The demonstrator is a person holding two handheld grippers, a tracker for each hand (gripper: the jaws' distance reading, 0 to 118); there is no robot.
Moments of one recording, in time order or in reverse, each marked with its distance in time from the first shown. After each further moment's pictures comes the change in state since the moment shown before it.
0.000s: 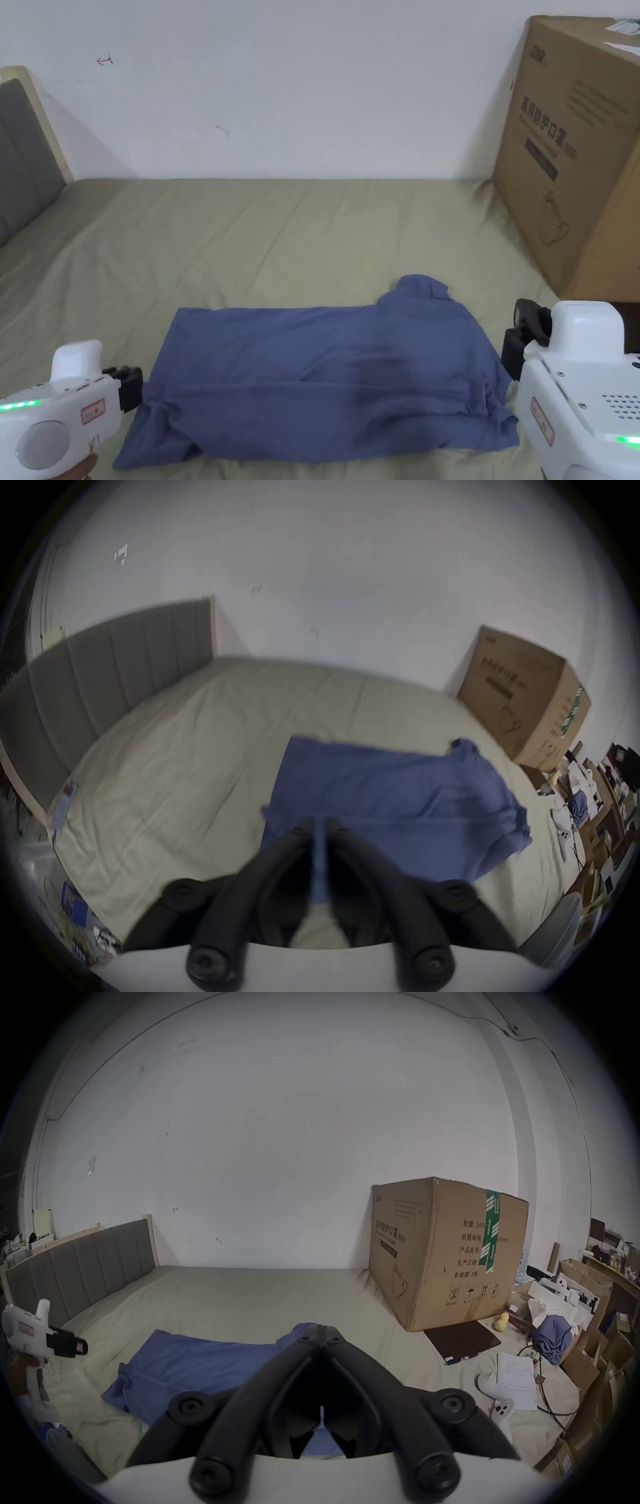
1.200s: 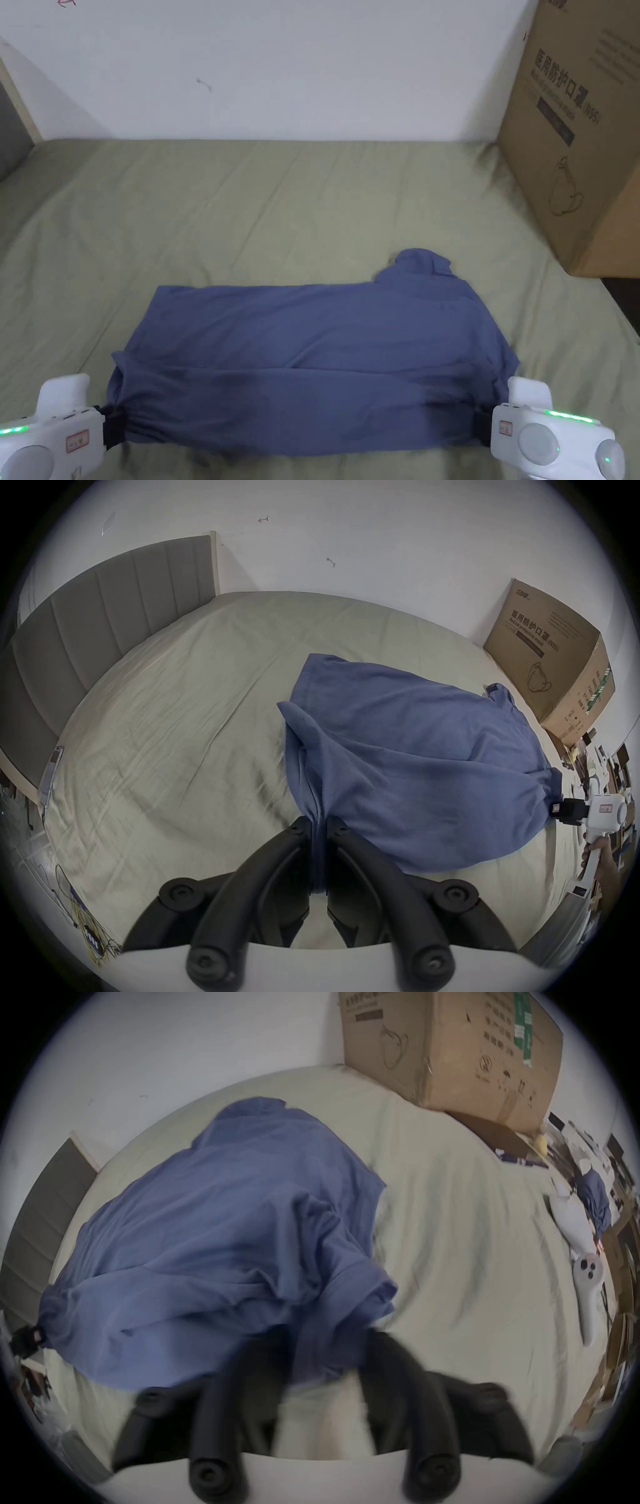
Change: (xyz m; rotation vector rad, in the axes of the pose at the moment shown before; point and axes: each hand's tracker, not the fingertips) left arm -0.014 -0.031 -0.061 -0.172 0.031 -0.005; right arm 0.043 -0.178 -0.166 -0.775 -0.035 -0.152
